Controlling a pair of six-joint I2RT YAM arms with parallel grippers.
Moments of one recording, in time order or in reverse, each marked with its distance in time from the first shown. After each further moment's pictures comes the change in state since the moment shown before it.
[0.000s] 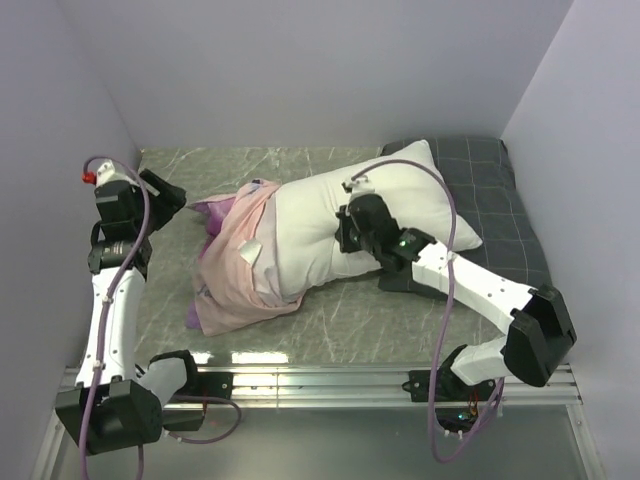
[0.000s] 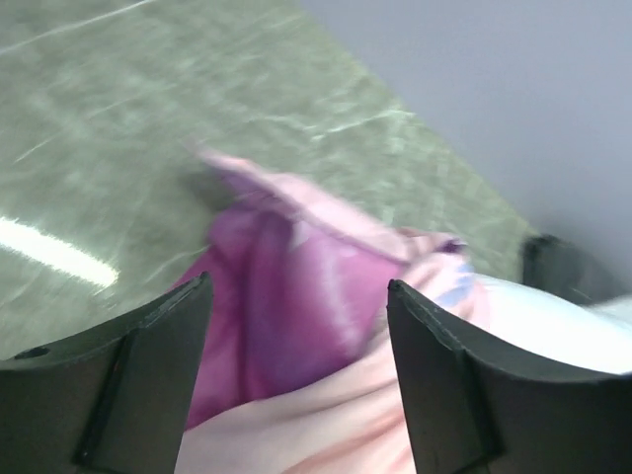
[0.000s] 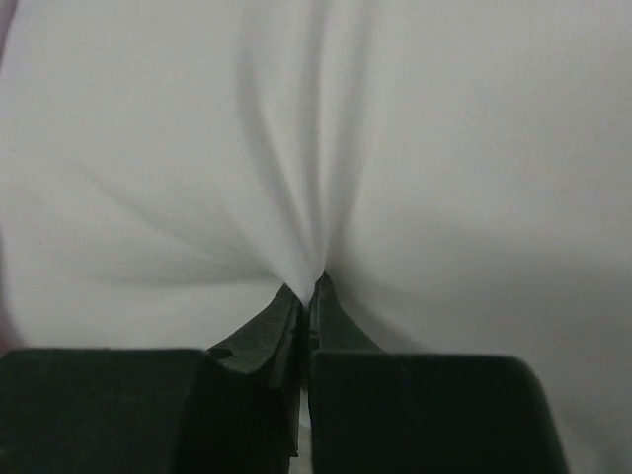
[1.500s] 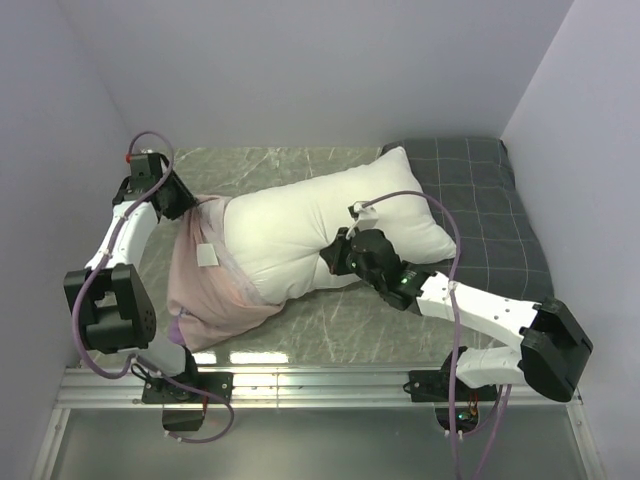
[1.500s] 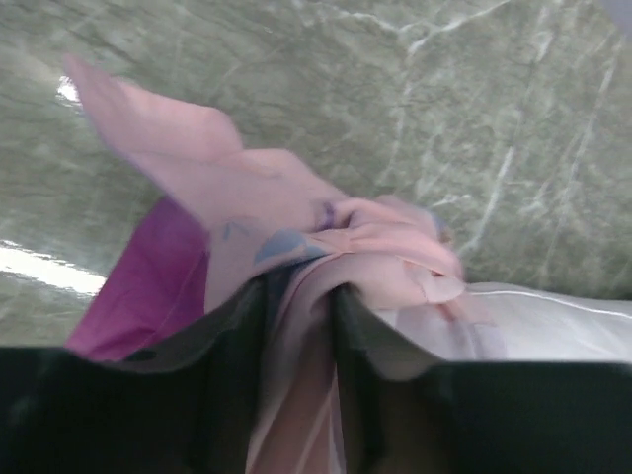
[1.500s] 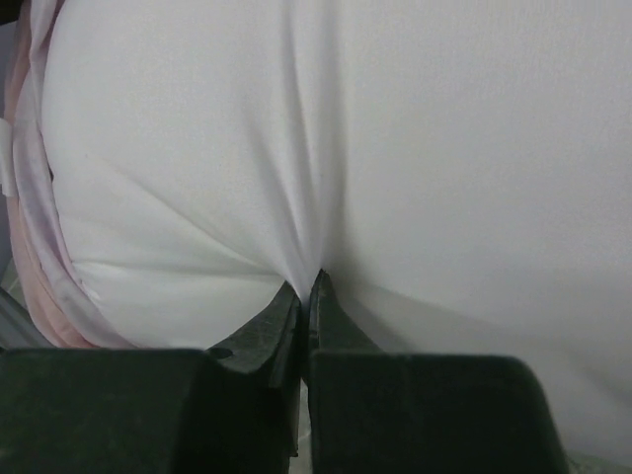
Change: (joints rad) left arm -0.041 0.530 0.269 -0.127 0.022 0.102; right arm 0.140 -0.132 -0.351 0.423 0.050 0.254
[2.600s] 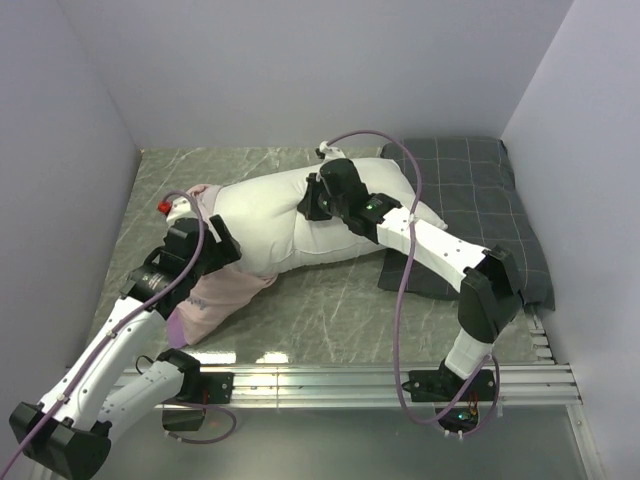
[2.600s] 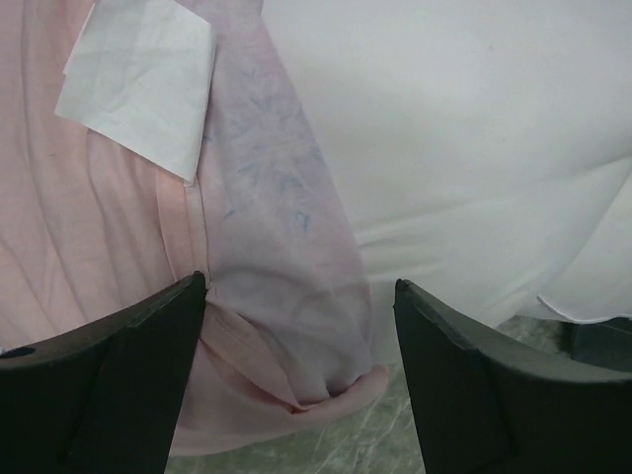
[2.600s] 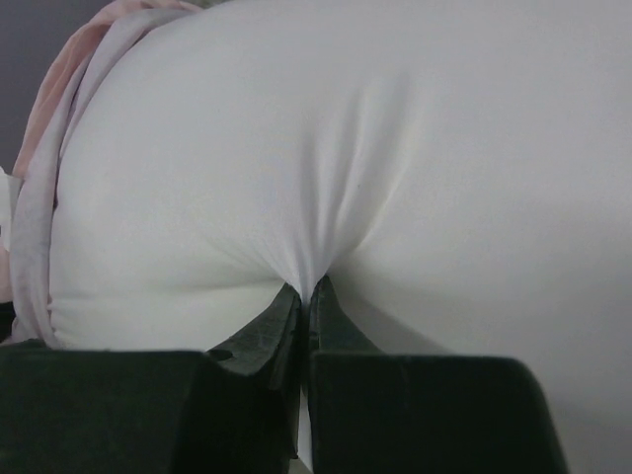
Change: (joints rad) left arm -0.564 -0.706 -0.377 -0.173 -0.388 -0.147; right arm -0.152 0.447 0.687 -0.346 -0.189 -0.096
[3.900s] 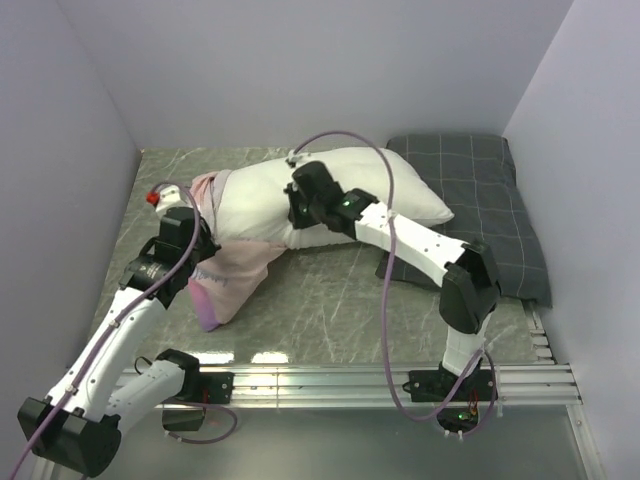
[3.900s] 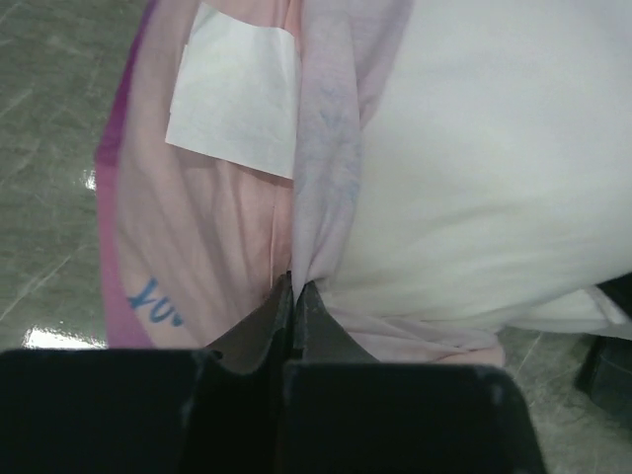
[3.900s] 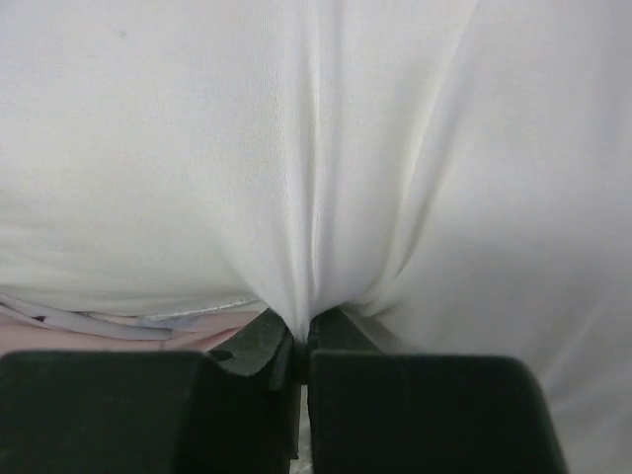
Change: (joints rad) left arm 0.079 0.061 0.030 0.042 -0.051 0.036; right arm 0.103 0.132 0.176 -0.214 0.079 -0.159
